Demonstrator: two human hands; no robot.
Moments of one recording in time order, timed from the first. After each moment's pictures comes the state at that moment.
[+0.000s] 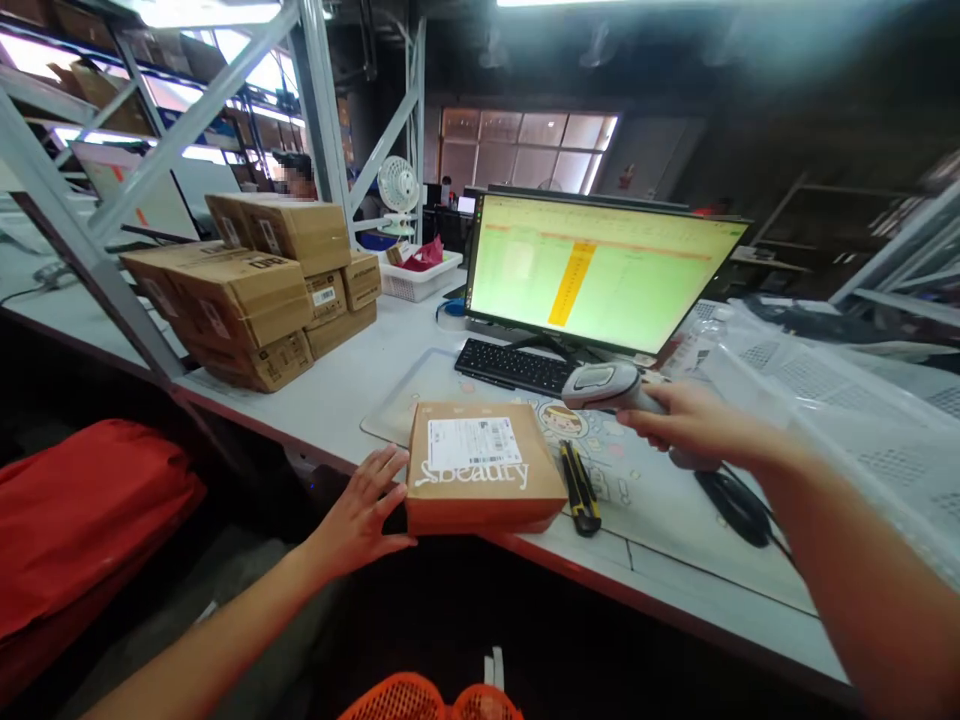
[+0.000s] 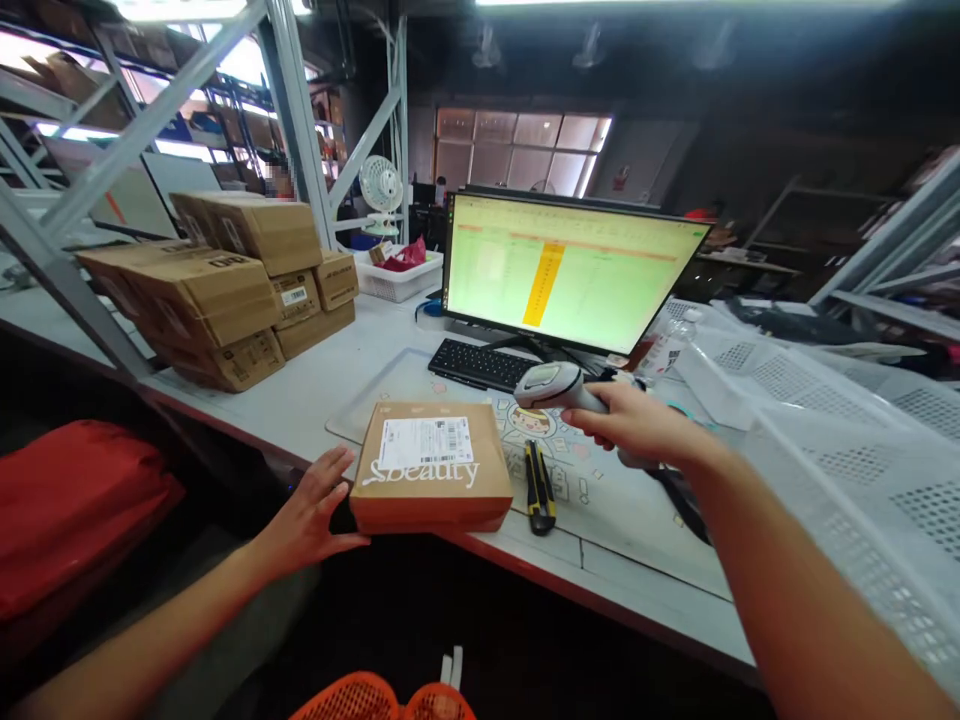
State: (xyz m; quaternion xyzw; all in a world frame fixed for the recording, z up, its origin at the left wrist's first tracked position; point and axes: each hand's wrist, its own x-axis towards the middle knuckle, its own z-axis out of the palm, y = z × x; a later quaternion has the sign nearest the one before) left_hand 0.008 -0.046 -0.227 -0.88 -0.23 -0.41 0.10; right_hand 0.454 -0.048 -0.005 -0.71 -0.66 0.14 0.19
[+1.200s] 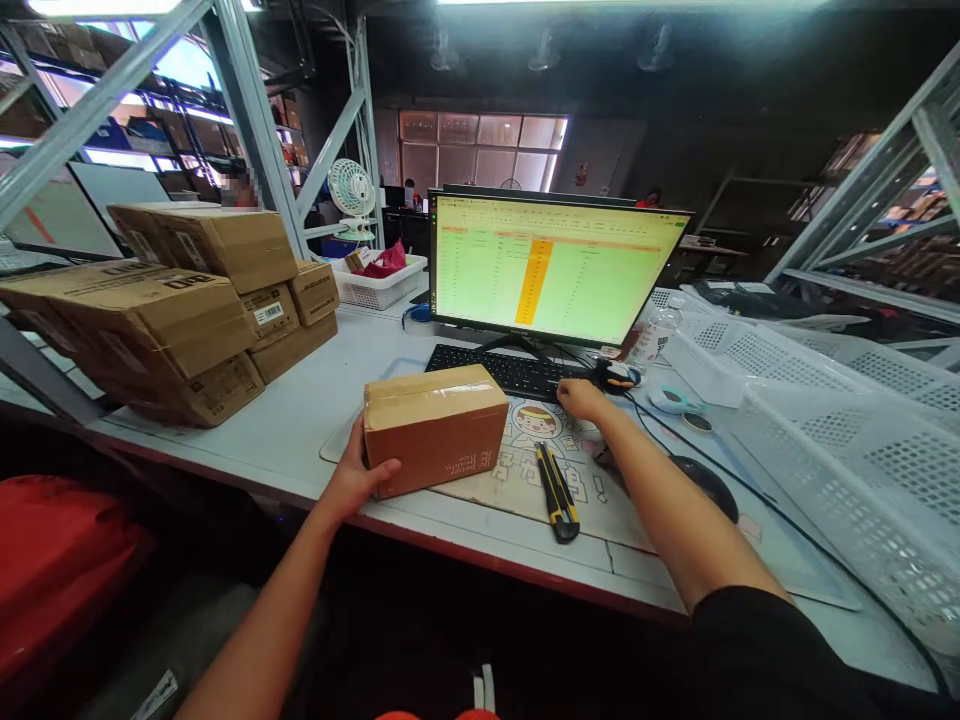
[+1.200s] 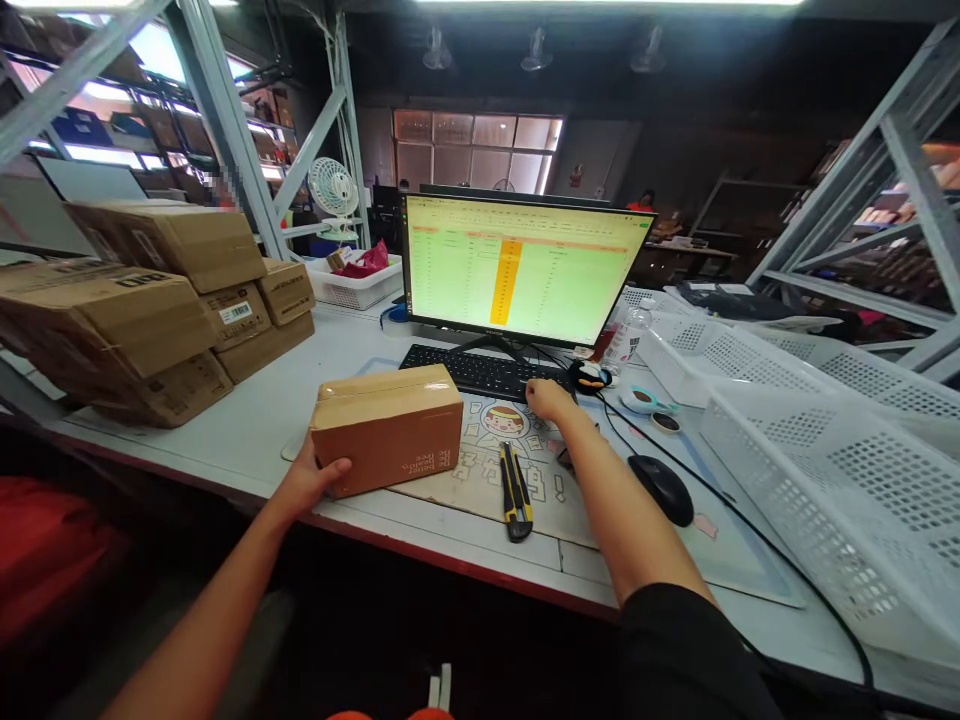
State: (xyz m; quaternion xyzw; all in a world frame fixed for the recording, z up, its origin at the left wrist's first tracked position) left_hand 0.060 0.042 -0.214 -0.61 -0.40 -0.52 -0.44; right_hand 0.498 0.088 -0.117 -0.77 -0.64 0.03 -0.04
